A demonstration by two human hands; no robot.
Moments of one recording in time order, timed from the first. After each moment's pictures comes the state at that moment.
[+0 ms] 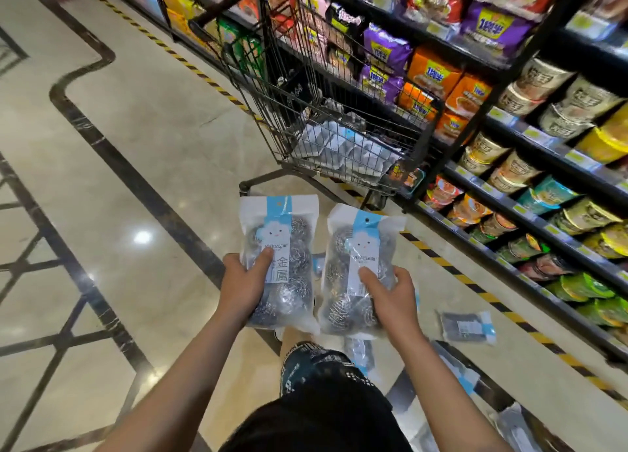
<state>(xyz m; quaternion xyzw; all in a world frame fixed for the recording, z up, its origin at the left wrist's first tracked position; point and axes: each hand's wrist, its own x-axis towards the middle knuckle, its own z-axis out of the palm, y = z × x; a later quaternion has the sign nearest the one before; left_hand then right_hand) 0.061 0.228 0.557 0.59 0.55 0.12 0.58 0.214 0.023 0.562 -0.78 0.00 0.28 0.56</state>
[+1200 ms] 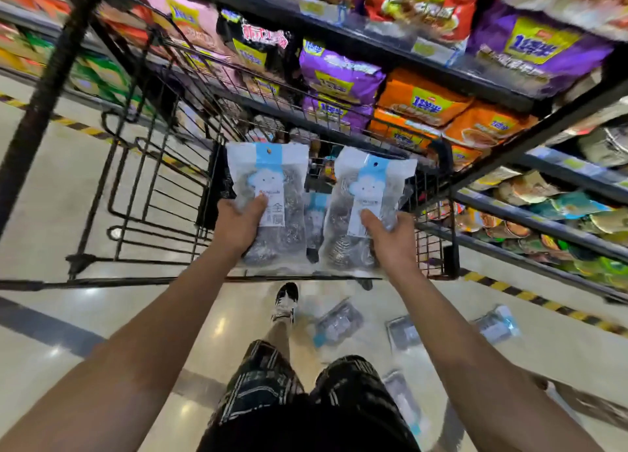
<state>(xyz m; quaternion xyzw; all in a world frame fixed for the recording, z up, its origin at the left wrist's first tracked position) 0.611 0.673 0.499 0.67 0.44 -0.02 0.60 0.681 0.406 0.505 -0.81 0.17 0.17 0.54</state>
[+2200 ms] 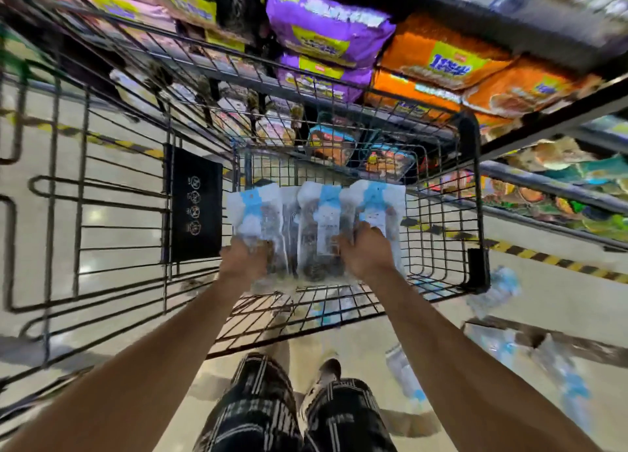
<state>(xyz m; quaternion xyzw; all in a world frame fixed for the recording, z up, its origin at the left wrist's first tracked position) 0.652 0.680 0.342 0.74 0.46 -0.31 0.39 0.731 0.457 0.377 -0.92 0.08 0.35 0.14</state>
